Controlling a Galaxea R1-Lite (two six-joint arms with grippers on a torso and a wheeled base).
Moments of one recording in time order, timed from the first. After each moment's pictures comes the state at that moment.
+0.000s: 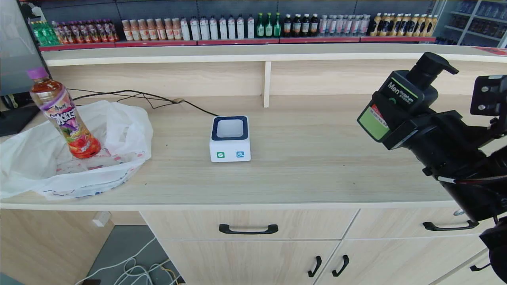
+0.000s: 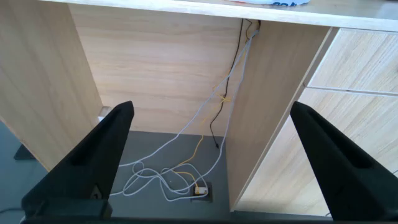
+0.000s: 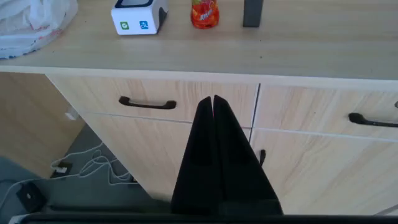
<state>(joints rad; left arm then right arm) 0.00 0.00 0.00 0.00 0.00 -0.01 0.16 0.55 -0.41 -0.10 0.02 0.04</state>
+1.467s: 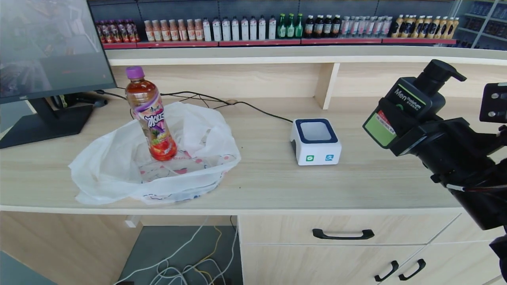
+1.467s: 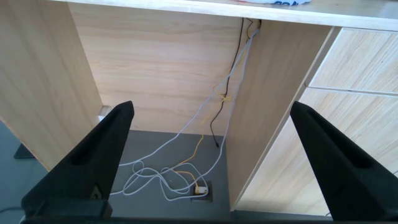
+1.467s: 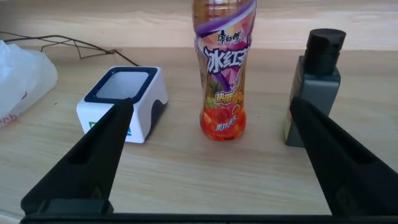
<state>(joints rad) 0.00 0.00 0.00 0.00 0.00 -0.01 0.22 1.65 -0.55 -1.33 0.02 0.01</state>
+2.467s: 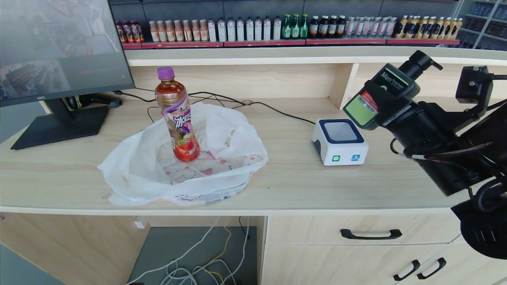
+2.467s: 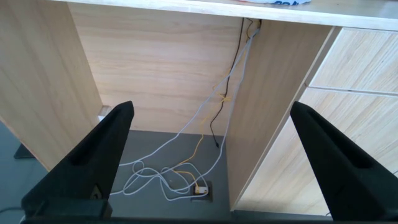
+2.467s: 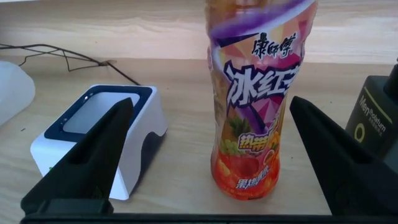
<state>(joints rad) 0.00 0.00 0.00 0.00 0.00 -0.01 0.25 1.97 -0.91 -1.35 0.01 0.00</state>
